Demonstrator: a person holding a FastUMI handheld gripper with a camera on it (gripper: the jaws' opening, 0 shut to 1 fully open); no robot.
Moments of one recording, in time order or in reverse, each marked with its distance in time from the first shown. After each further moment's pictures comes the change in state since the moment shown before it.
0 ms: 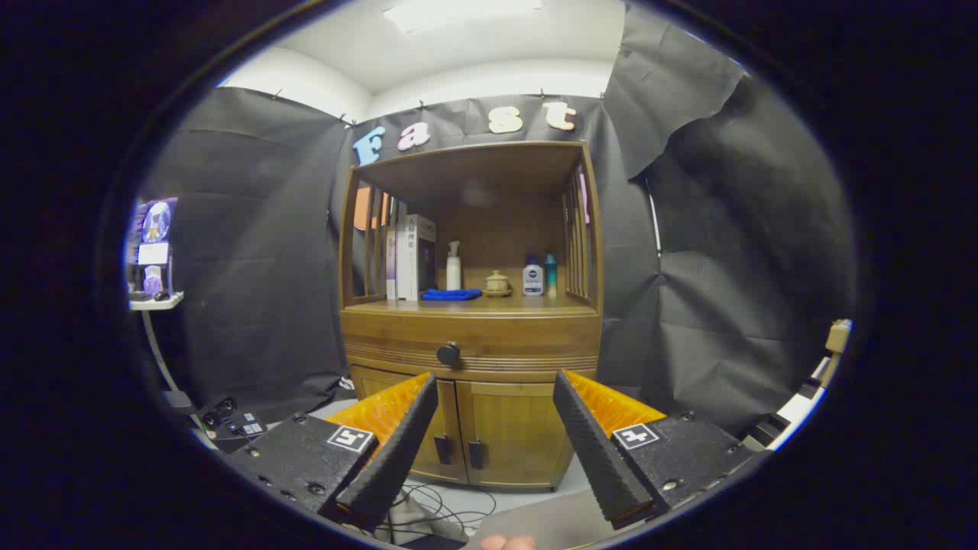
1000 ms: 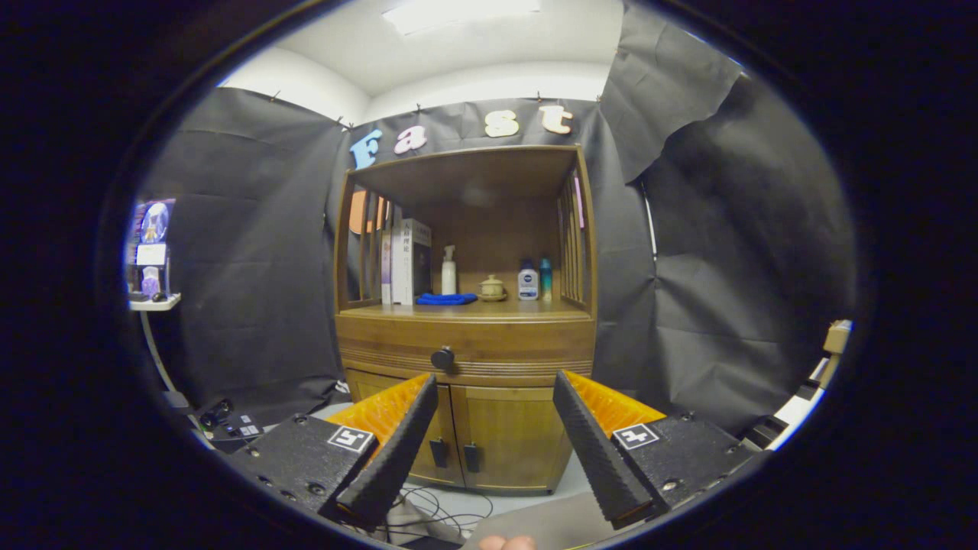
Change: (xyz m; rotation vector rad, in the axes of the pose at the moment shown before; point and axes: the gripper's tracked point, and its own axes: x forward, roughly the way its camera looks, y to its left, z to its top) arm 0.004 -0.006 0.002 -0.004 -0.014 -0.011
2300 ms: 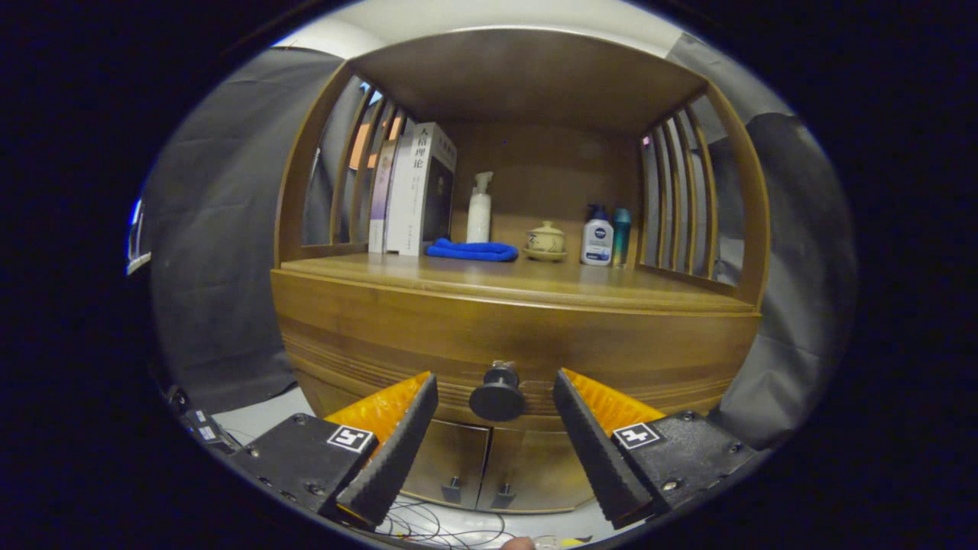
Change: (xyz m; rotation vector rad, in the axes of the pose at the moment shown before) arm 0.268 0.097 -0.062 -0.109 0.179 -0.015
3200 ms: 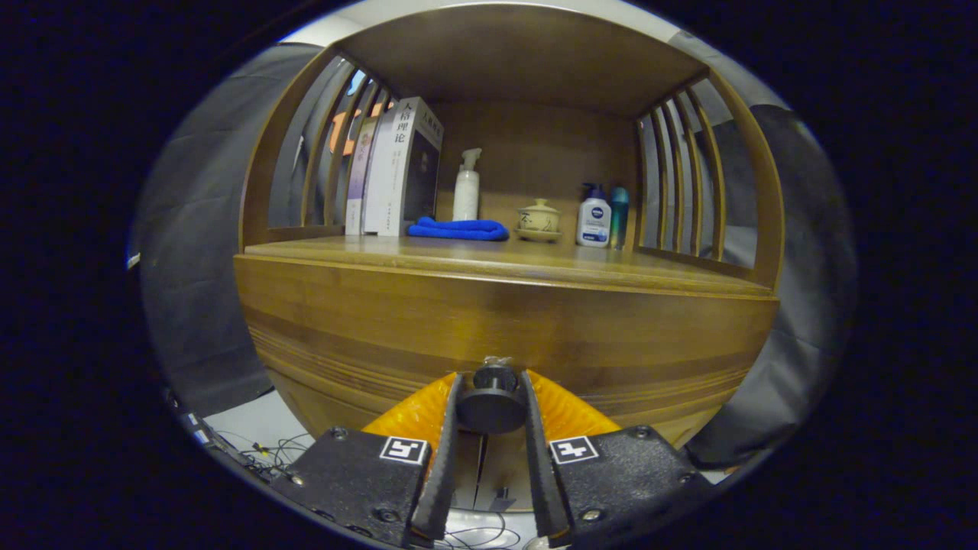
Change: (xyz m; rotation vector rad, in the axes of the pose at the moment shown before) arm 0.034 -0.005 -0.013 0.023 0.062 -0.035
